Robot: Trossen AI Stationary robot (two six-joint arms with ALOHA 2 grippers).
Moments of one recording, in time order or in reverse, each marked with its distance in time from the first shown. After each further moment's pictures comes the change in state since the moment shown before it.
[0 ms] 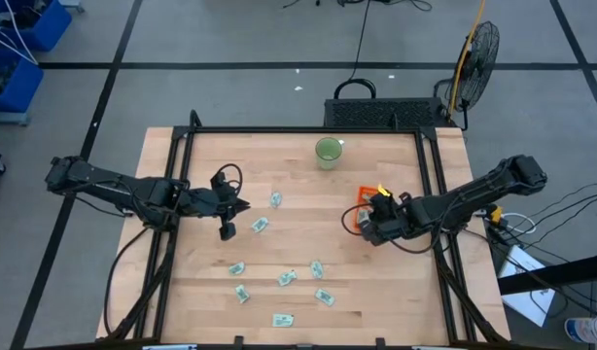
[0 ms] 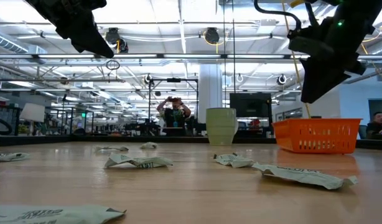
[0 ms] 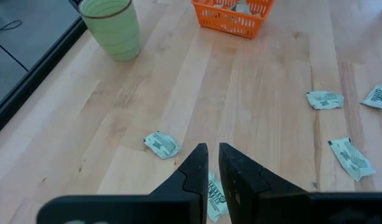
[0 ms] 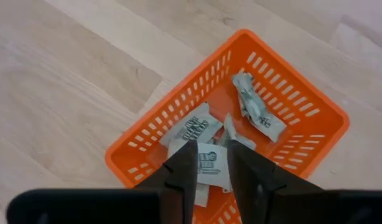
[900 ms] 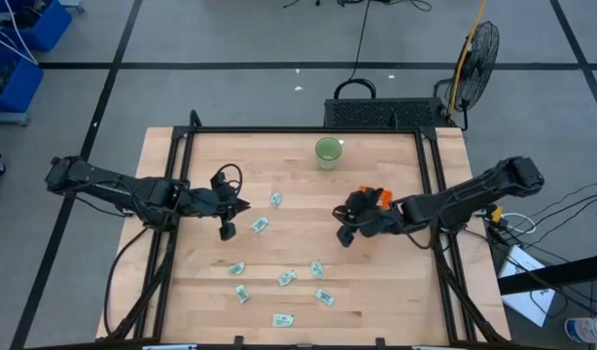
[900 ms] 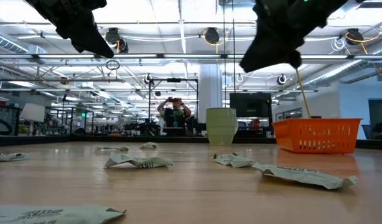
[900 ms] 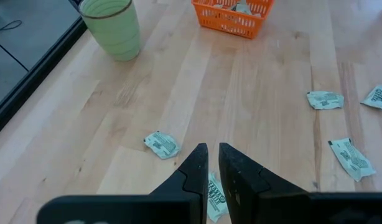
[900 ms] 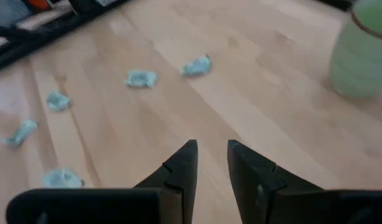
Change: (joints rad) left arm 0.000 0.000 0.000 0.000 0.000 0.000; right arm -0.053 0.042 0.001 0.686 0.009 -0.511
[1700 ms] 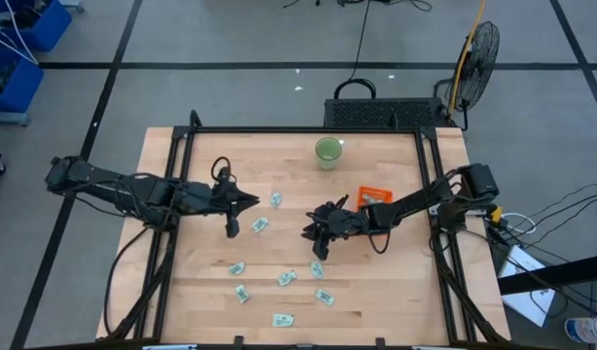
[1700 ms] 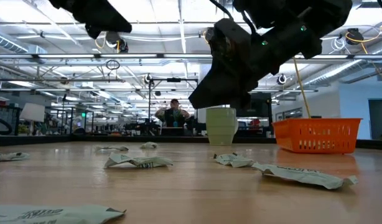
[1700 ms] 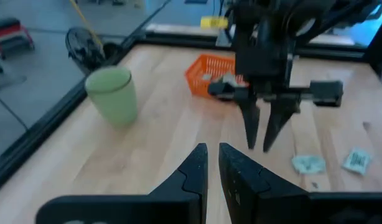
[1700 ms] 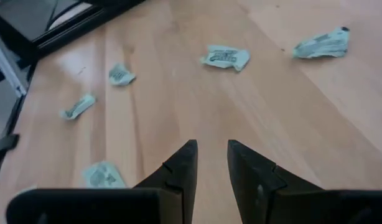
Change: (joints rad) left arm 0.003 -0.001 0.000 0.261 -0.022 0.105; right arm -0.107 0.410 0.000 0.598 -0.400 -0.186
